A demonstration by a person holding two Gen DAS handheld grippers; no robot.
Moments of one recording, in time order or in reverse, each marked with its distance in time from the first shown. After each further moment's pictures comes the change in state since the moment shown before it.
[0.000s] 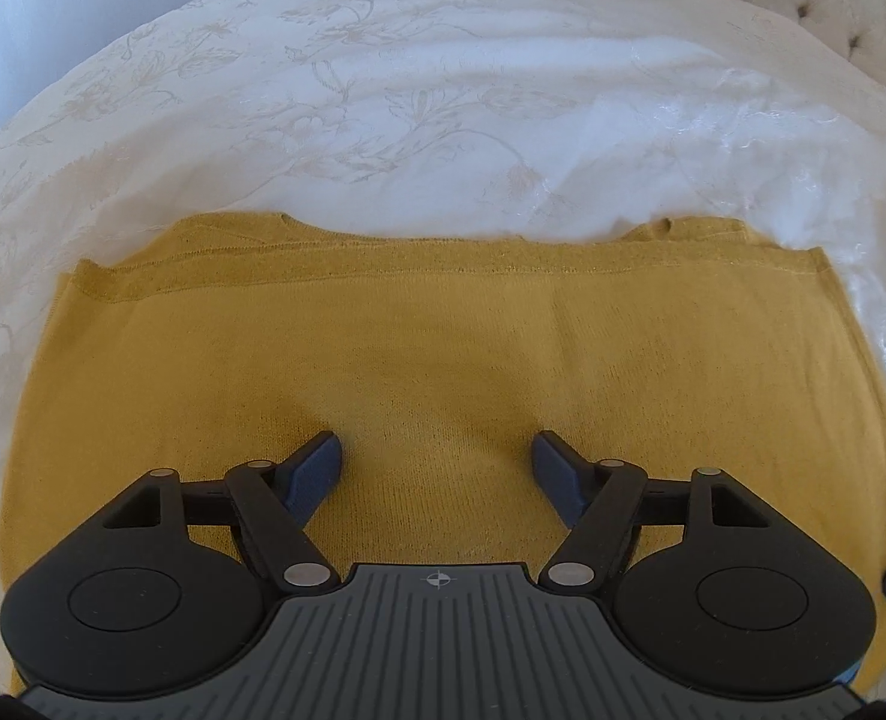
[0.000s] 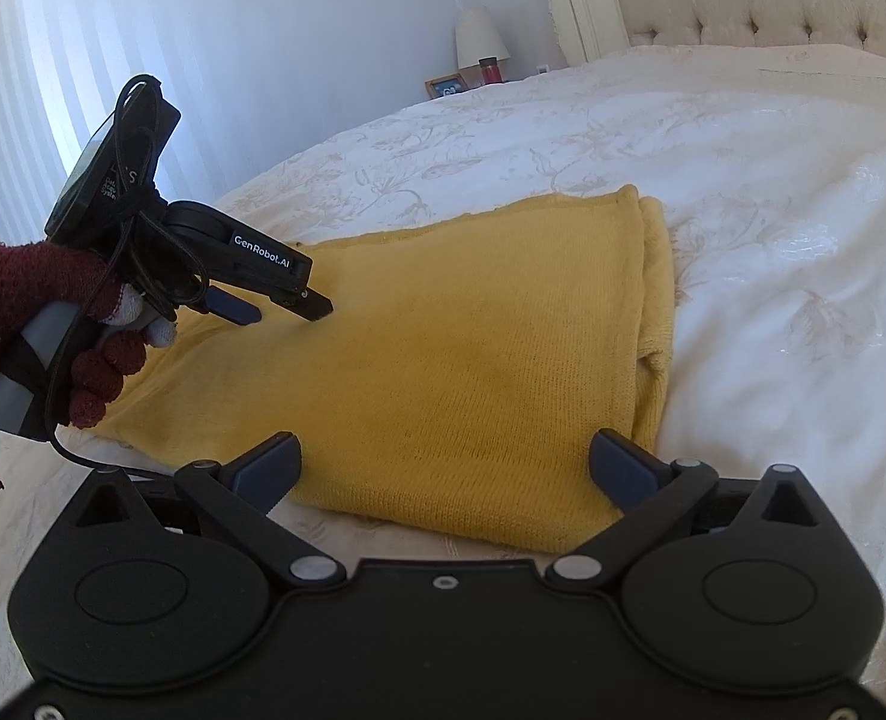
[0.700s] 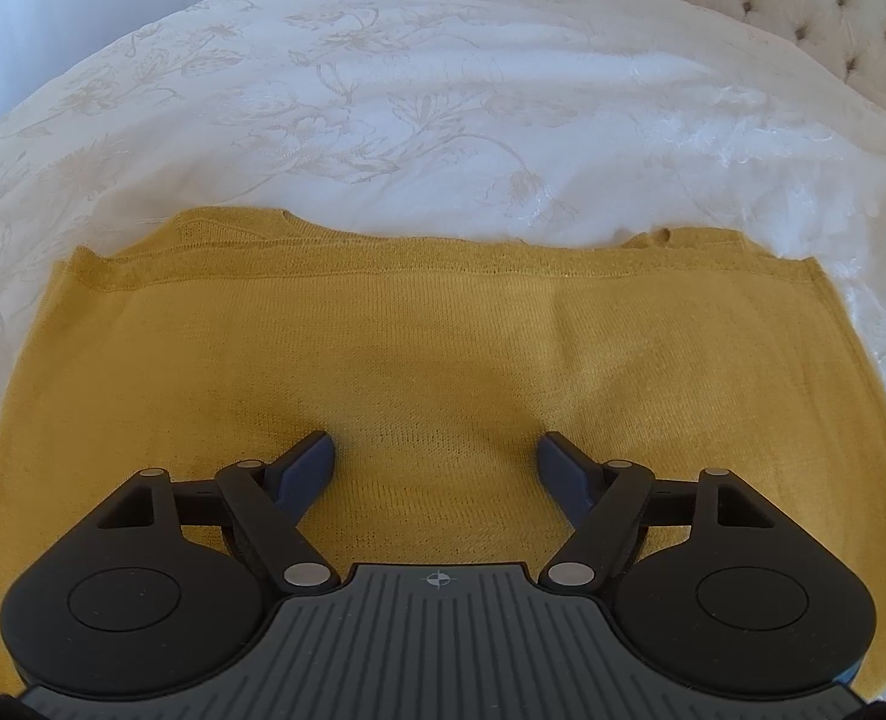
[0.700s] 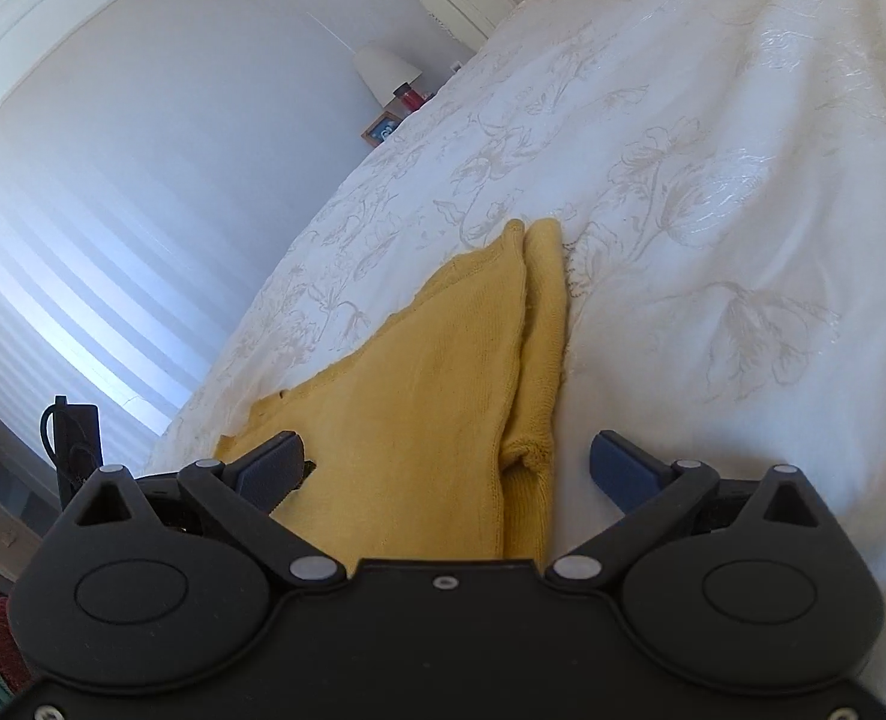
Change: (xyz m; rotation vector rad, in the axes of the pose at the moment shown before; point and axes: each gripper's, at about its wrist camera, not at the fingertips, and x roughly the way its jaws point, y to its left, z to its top) left arm 0.002 0.003 -0.005 -0.022 -0.036 -0.019; right arm 0.034 -0.094 0.043 0.442 0.002 0.179
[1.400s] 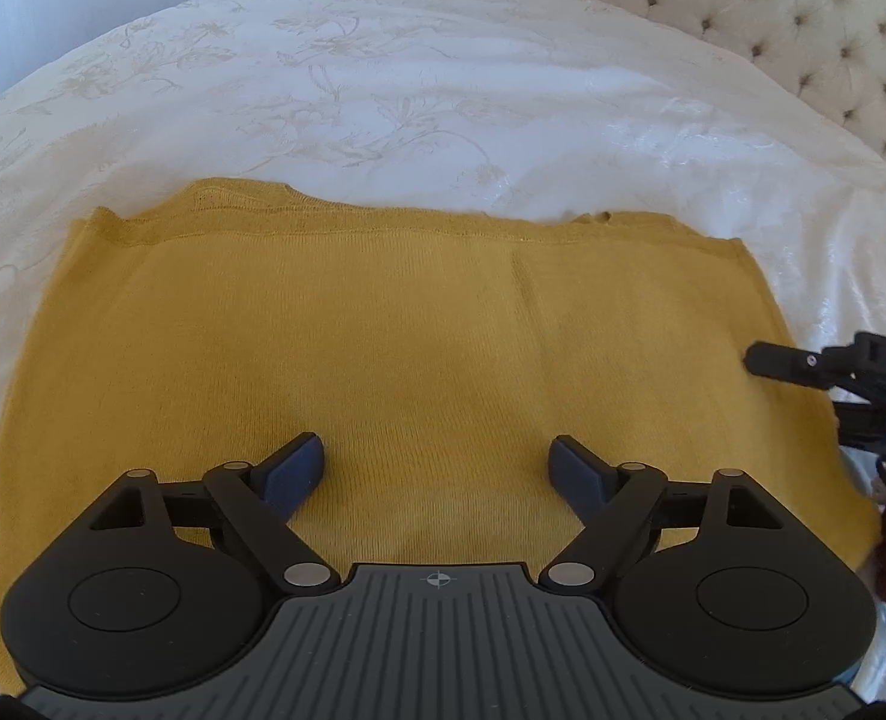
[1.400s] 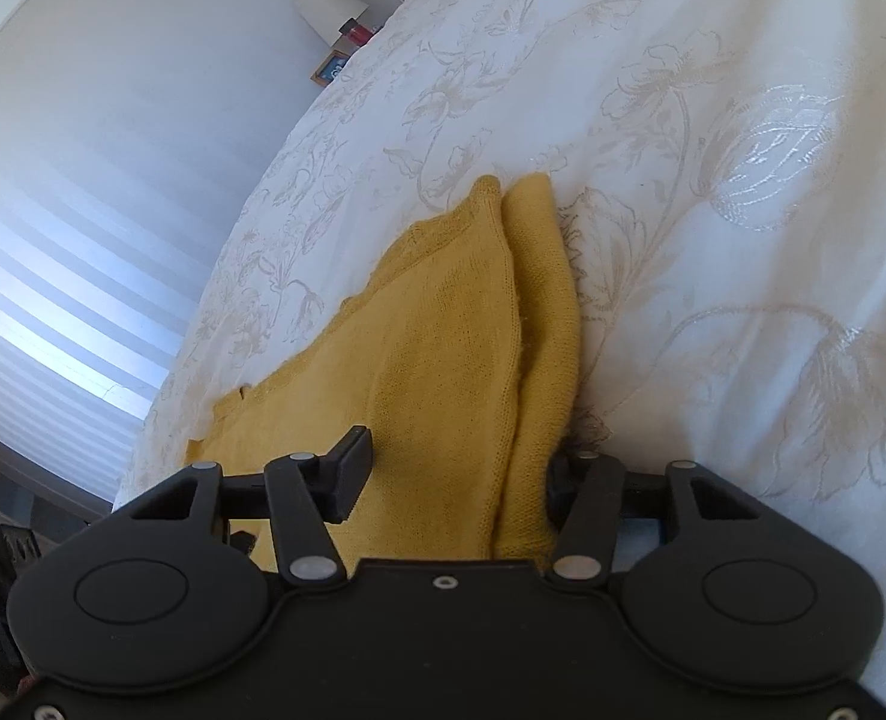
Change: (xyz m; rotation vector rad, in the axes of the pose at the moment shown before) left arm -0.042 0.014 -0.035 0.014 -0.025 -0.108; right arm 0.044 -0.010 0.022 0.116 0.125 -0.065
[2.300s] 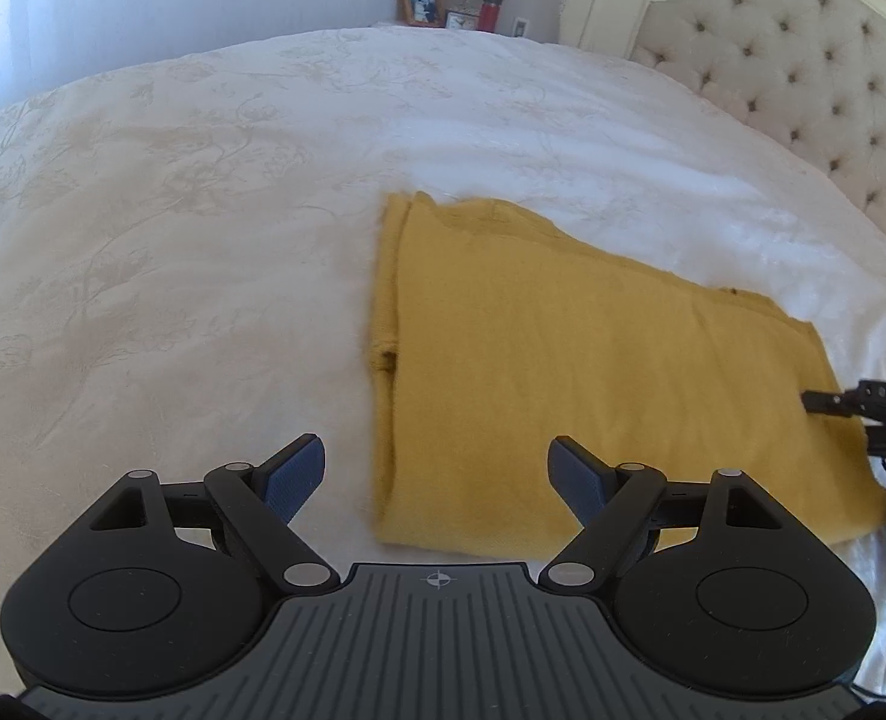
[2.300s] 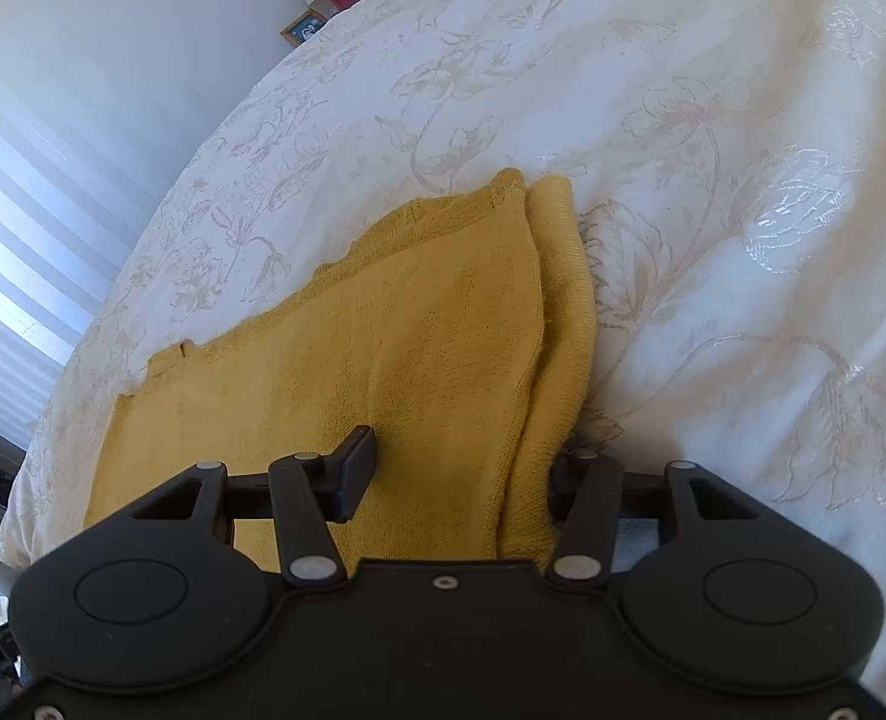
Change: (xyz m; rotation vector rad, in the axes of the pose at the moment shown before) left arm -0.090 0.127 -0.048 -0.241 -0.110 0.089; right arm 0.016 0.050 0.001 -0.177 0.056 -0.229
